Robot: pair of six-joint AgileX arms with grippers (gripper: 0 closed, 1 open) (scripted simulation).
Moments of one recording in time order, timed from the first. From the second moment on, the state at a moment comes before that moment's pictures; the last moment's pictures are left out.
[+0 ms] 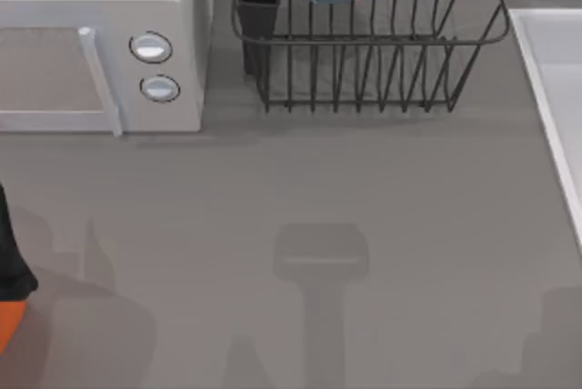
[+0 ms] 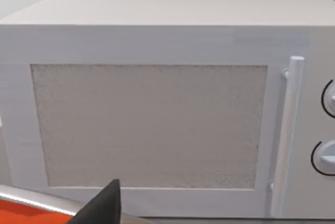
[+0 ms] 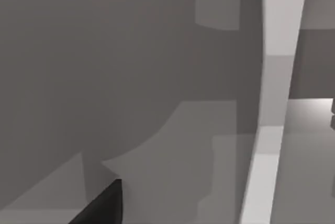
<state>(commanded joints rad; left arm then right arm) 0.00 0.00 0.00 0.00 0.00 0.00 -0.33 1.59 0.61 -0.59 0.00 -1.30</state>
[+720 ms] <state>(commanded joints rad) 0.00 0.00 0.00 0.00 0.00 0.00 -0.33 1.60 0.61 -0.59 0.00 -1.30</state>
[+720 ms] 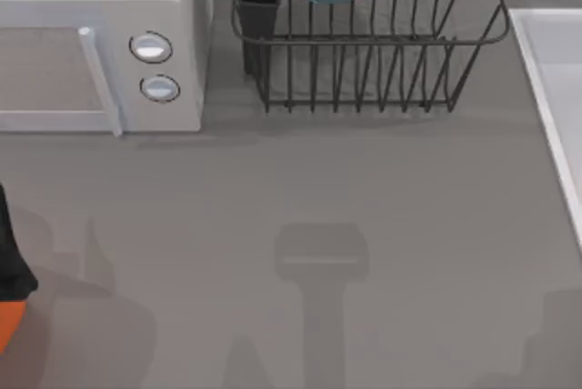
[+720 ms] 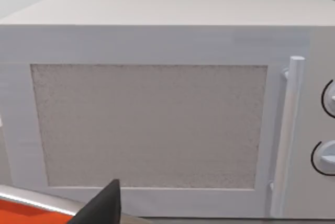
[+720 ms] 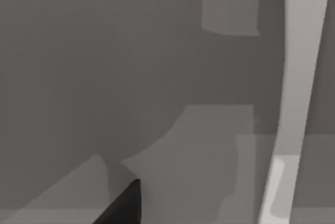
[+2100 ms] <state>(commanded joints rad) 0.00 0.00 0.00 0.00 0.00 0.00 -0.33 1.41 0.86 -1.05 0.00 -1.27</state>
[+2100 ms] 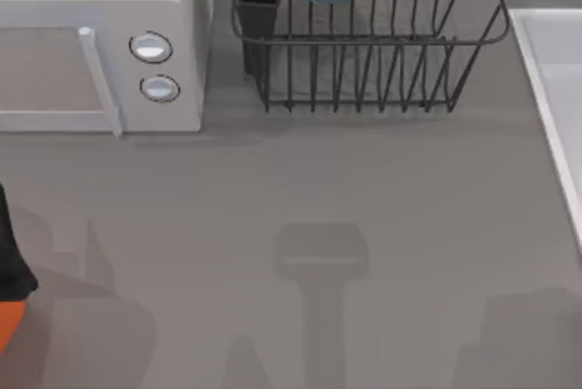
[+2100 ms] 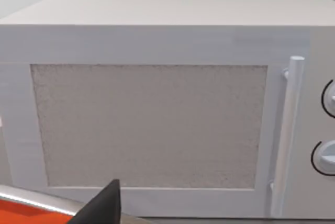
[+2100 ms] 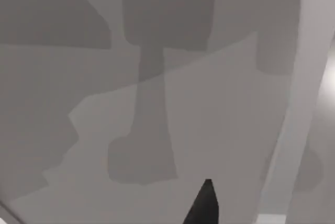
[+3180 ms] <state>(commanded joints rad) 0.00 0.00 0.00 0.00 0.00 0.00 -0.28 1.77 1.41 -1.33 0.01 -1.25</state>
